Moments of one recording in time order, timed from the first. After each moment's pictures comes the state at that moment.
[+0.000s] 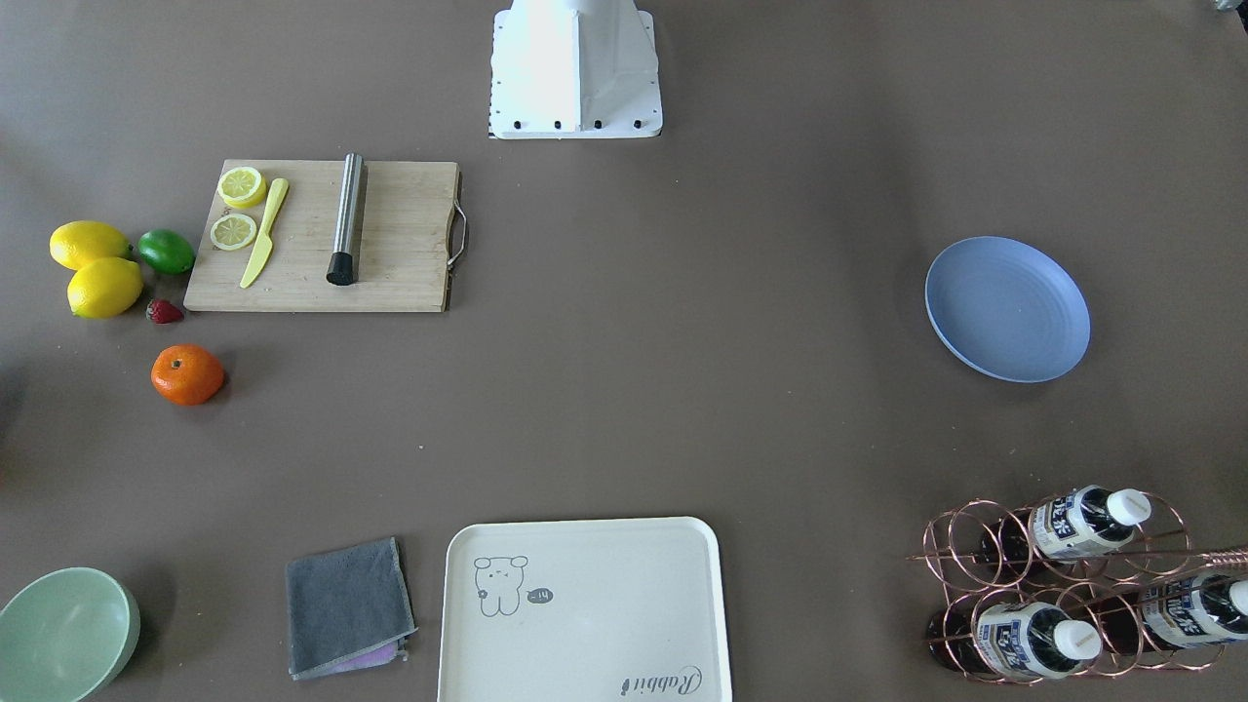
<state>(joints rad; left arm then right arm) -1.62 -1.36 -1.75 -1.81 -2.41 -0.16 1.55 -1.75 1.71 -1.53 2.40 -0.20</state>
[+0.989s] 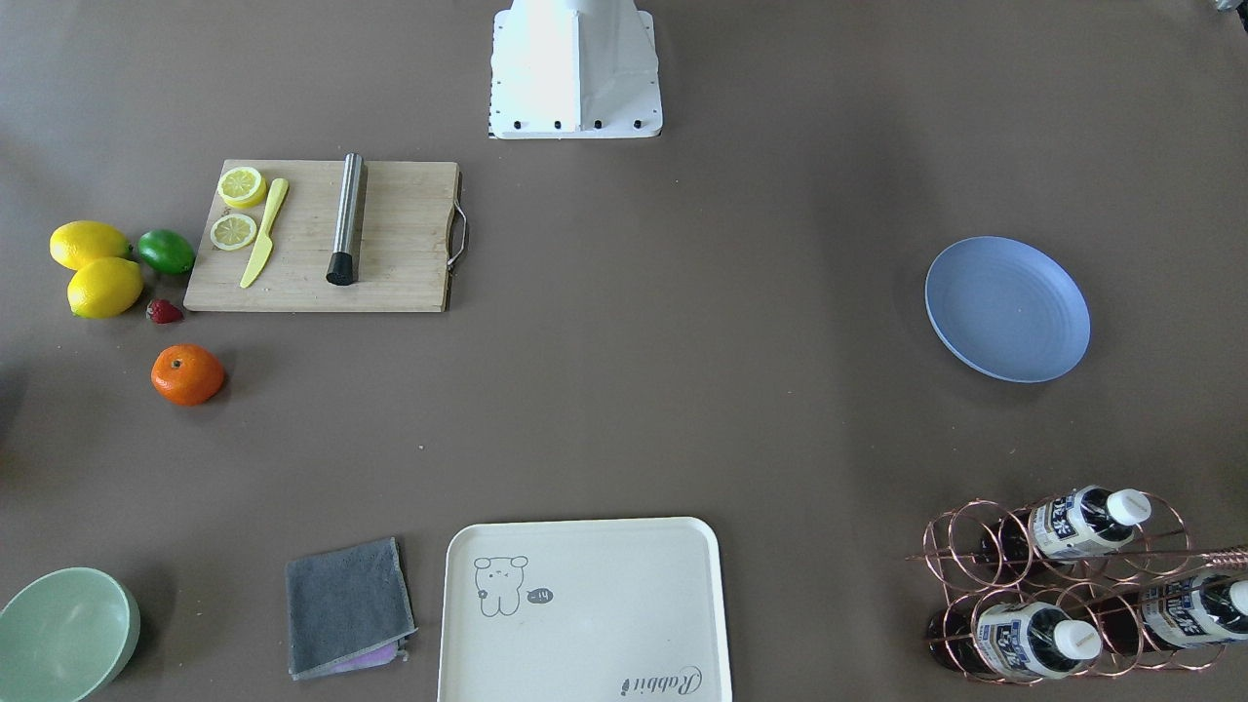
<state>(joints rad) -1.54 -1.39 -1.82 -1.65 -2.34 -0.17 1.60 -1.72 1.71 -1.53 2.37 -0.16</state>
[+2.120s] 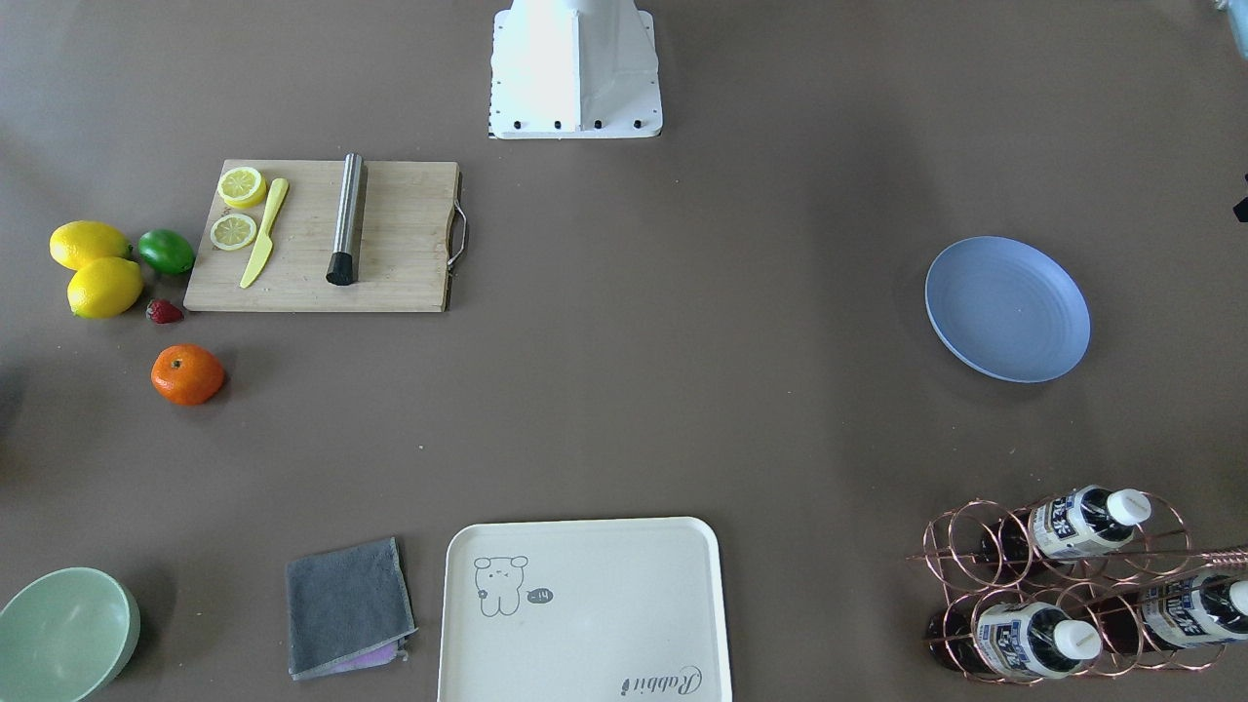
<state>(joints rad) -1.49 -1.39 -1.83 -1.71 -2.35 -0.14 1.60 -1.73 1.71 -1.52 2.31 -0.16</state>
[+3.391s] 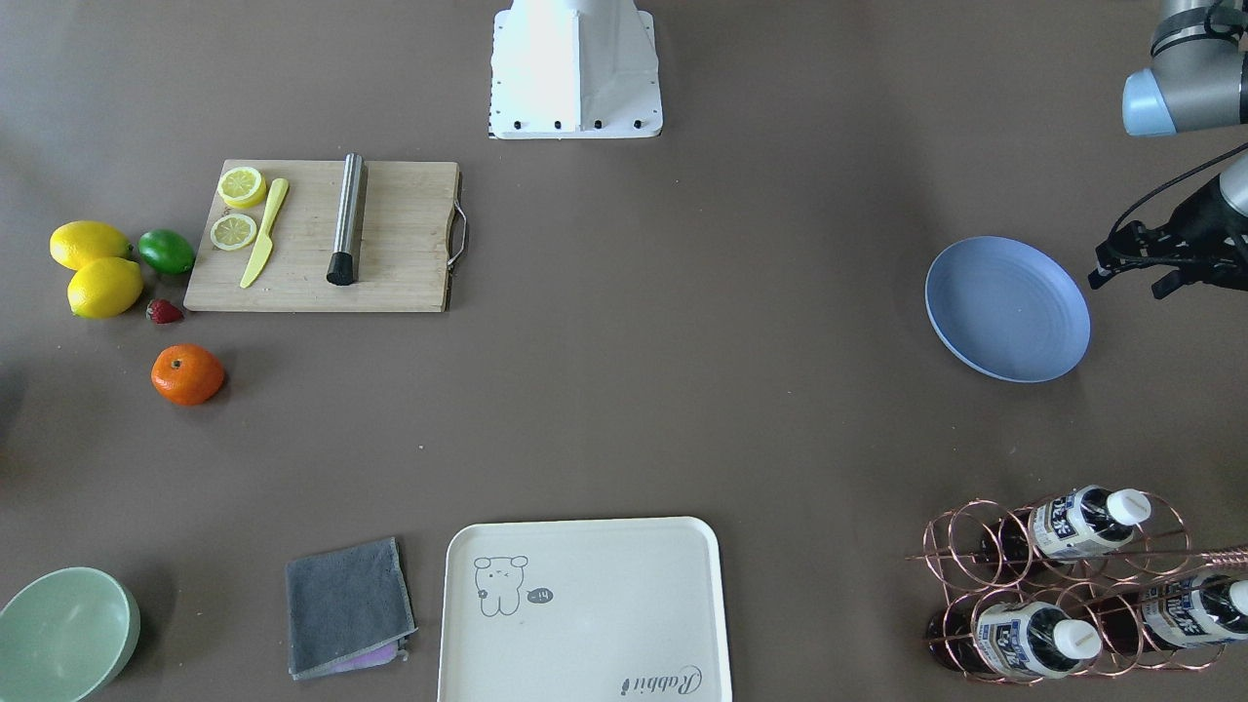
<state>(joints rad) -1.15 -1.47 -1.55 -2.26 -2.31 -0.52 1.59 -1.75 1.71 -1.51 2.45 -0.16</state>
